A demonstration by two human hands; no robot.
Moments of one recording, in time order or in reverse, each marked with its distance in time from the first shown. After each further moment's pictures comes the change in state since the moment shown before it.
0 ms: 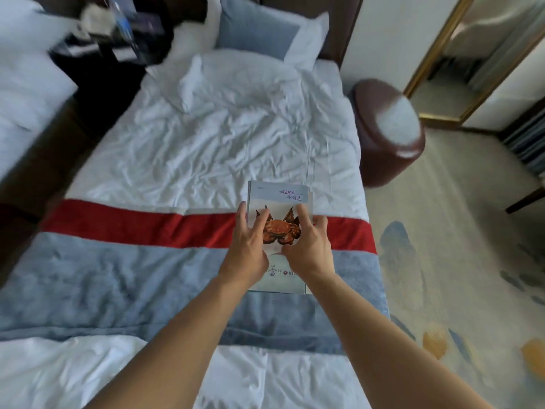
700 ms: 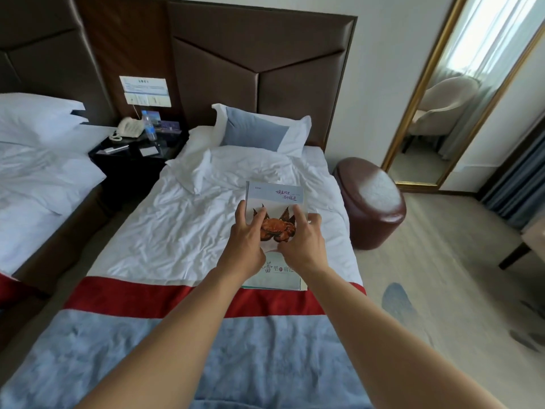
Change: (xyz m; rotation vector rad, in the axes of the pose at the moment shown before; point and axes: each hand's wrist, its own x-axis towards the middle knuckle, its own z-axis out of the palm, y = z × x) left_hand 0.056 0.098 -0.141 0.139 0.123 0.128; right_hand 0.043 -0.127 -0.117 0.056 0.190 -0.160
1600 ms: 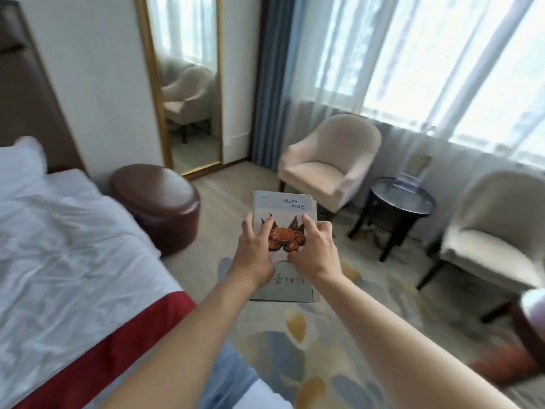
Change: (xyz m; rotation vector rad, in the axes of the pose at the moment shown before) left_hand -0.061 0.393 0.226 -0.240 -0.506 0.610; right_hand -0.192 0.250 -0.340 -0.289 0.553 0.658
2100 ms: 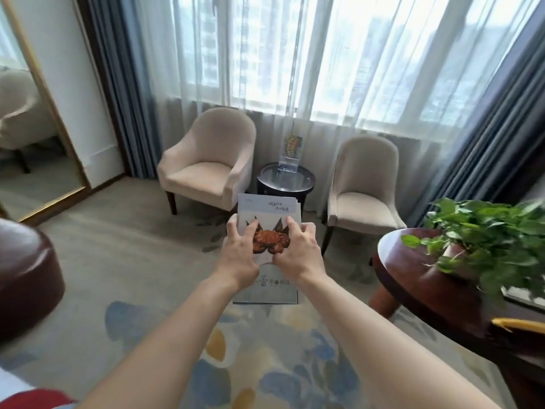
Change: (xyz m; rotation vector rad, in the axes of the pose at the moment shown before) left_hand 0.081 0.237 0.203 0.001 -0.274 0.283; right_hand 0.029 0.249 -0.181 -0.051 0.246 0.303
